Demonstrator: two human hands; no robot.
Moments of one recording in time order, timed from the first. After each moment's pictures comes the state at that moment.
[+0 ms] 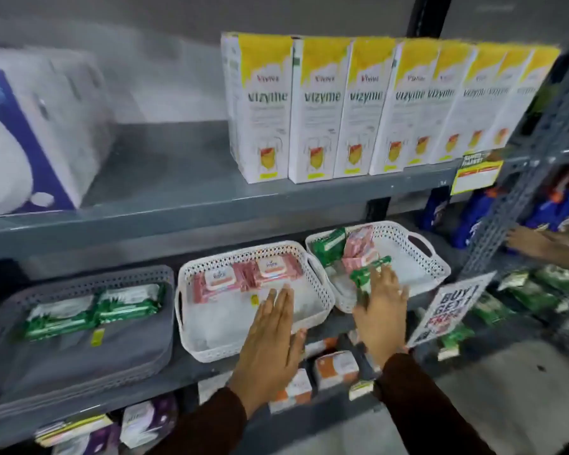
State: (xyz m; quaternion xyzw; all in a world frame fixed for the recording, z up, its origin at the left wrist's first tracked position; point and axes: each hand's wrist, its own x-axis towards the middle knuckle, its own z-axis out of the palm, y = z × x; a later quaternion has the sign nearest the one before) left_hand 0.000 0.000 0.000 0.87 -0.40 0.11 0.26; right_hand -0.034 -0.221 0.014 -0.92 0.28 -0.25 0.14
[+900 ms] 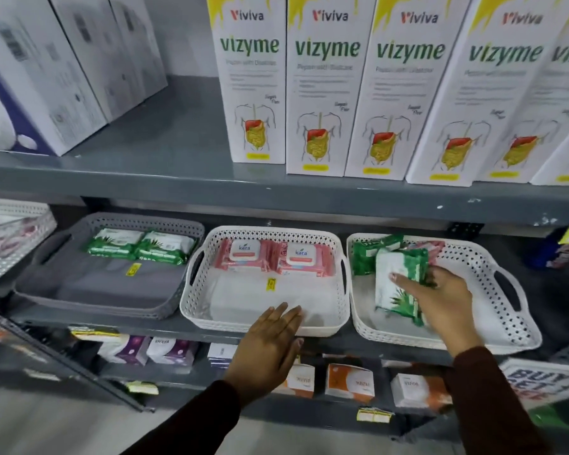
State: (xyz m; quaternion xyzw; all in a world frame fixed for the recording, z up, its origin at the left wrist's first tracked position) left_hand 0.013 -0.057 -0.057 0.94 -0.29 0.09 0.18; right_hand 0.041 -0.359 0.042 -0.83 0.19 -0.12 0.52
